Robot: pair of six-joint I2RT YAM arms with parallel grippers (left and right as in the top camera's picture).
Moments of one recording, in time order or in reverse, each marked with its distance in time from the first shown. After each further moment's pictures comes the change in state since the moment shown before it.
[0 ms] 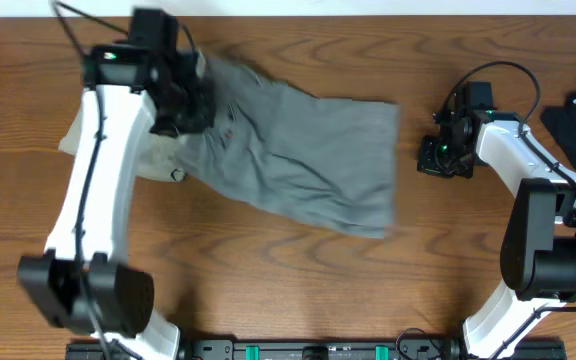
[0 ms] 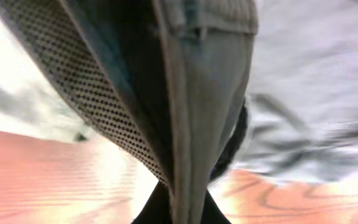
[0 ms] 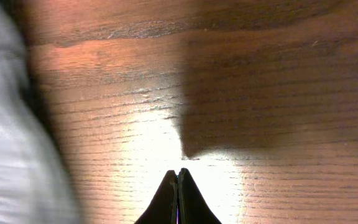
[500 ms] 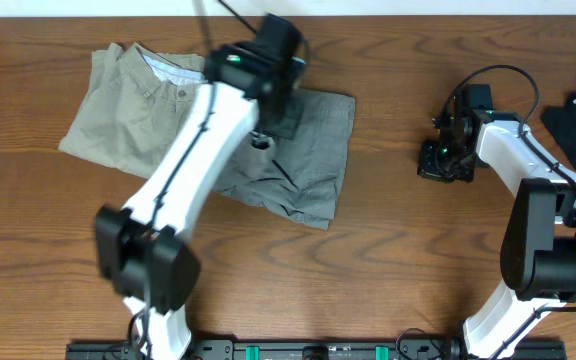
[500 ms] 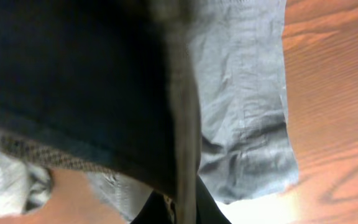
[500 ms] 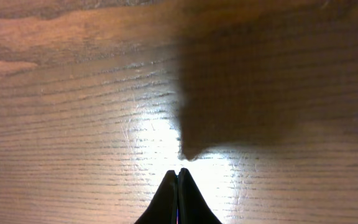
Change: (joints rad) left arm -0.362 0.209 0.062 0.120 -0.168 0.004; right arm 0.000 0.000 -0.001 -0.049 0.000 0.000
